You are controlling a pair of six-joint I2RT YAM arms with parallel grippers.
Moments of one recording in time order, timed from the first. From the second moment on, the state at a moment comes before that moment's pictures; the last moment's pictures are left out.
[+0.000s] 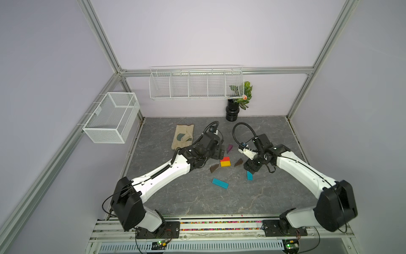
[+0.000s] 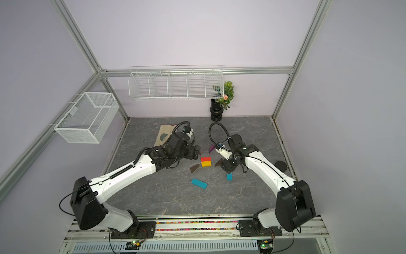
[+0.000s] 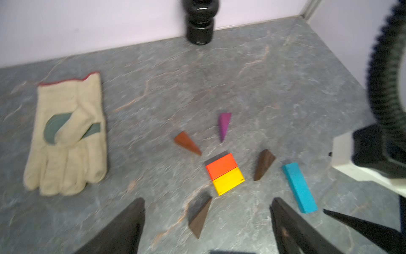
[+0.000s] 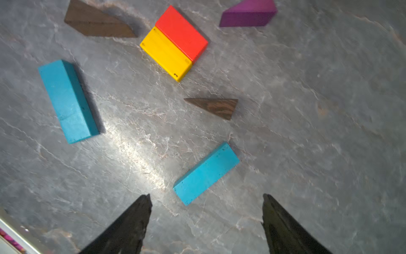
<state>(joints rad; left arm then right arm) -0.82 1.43 1.19 -0.48 -0.29 -0.40 0.44 1.46 1.08 -0.81 -0.09 -0.46</state>
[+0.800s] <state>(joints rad) -0.73 0.98 0.79 -0.48 -0.43 -0.65 0.47 1.83 1.22 -0.67 -0.07 -0.70</state>
